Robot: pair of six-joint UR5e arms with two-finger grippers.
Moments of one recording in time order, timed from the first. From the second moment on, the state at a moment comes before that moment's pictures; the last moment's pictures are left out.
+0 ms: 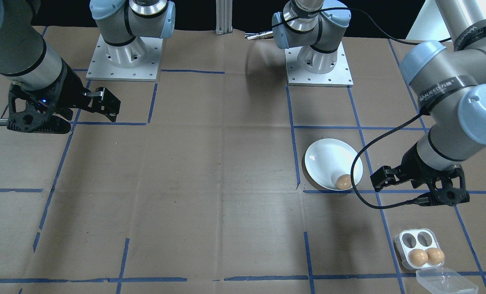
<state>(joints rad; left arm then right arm) -1.31 -1.91 -1.52 -1.28 1.64 0.20 1.51 -1.43 1.43 -1.38 -1.54 -0.02</state>
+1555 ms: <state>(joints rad) -1.21 -2.22 -1.17 -1.26 1.64 1.29 1.51 -1.43 1.43 -1.38 -1.54 -0.02</state>
